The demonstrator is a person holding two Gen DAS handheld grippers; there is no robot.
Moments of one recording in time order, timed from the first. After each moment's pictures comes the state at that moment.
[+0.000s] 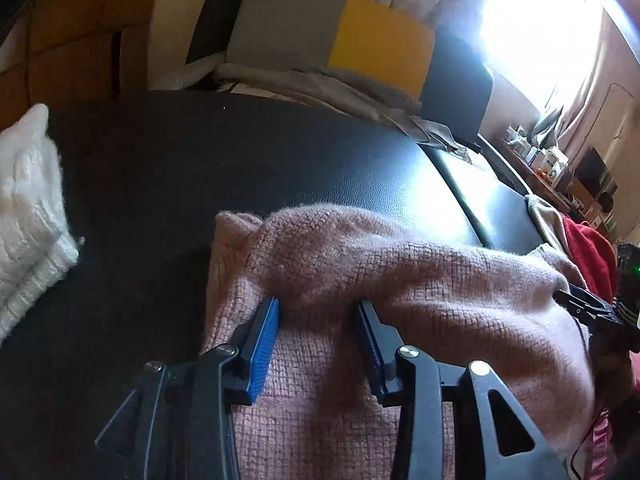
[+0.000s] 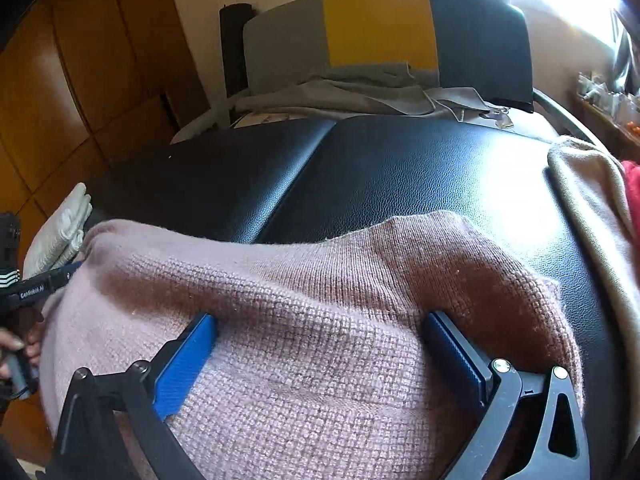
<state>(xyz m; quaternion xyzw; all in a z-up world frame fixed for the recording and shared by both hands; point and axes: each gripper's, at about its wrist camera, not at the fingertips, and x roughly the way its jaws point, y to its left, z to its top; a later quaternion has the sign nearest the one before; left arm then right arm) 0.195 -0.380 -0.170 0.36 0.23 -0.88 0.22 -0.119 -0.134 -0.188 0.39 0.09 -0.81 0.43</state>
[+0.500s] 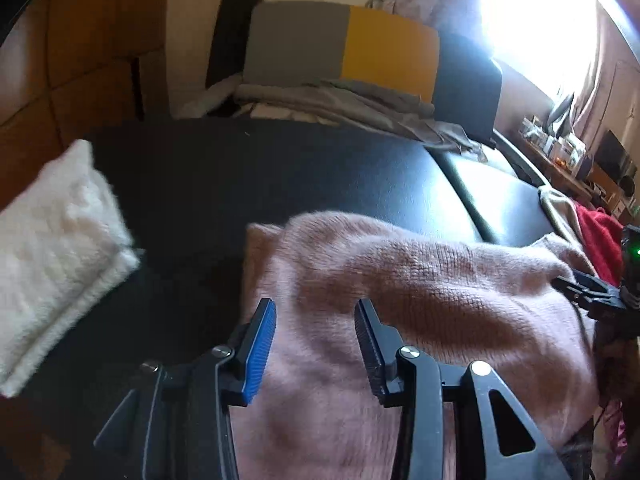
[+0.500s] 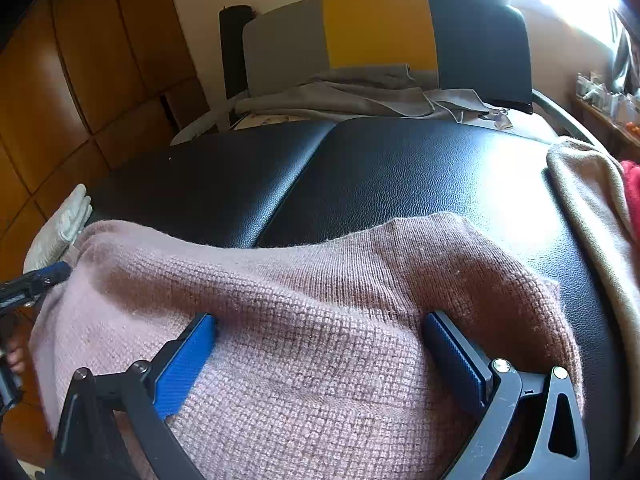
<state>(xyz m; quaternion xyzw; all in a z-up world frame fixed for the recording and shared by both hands) 0.237 -0.351 -0.123 0.35 0.20 -0.87 0.27 -0.120 -0.129 -0.187 0.38 0.10 -0.81 0.43</state>
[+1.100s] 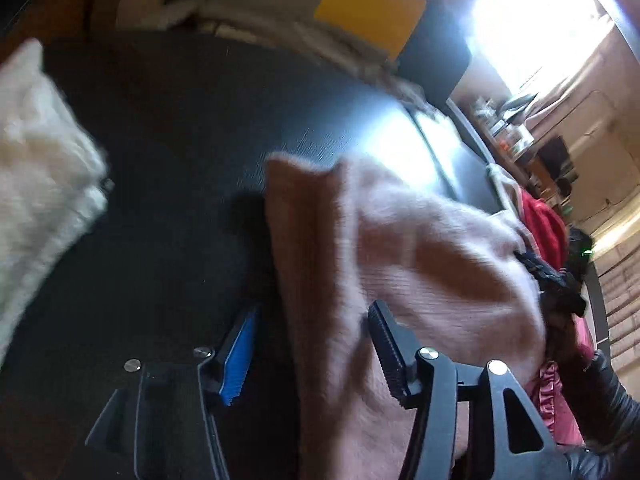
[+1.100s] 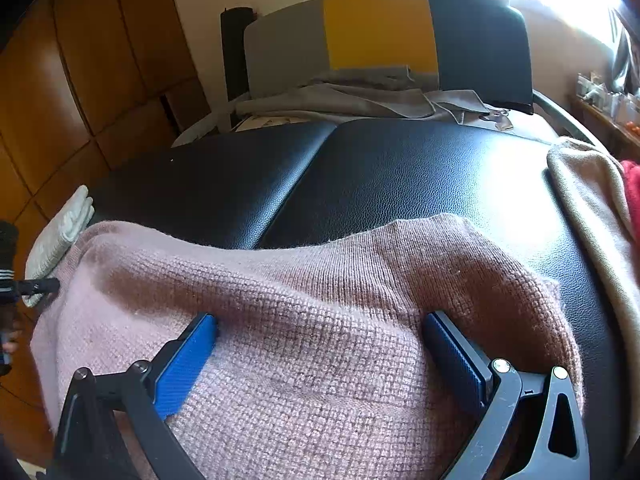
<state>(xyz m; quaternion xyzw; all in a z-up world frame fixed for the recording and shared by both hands) 0.251 -0.432 -0.170 0.42 0.32 -0.84 0.09 -0.121 -0.130 -0.189 0.38 0.09 -0.81 0.43</state>
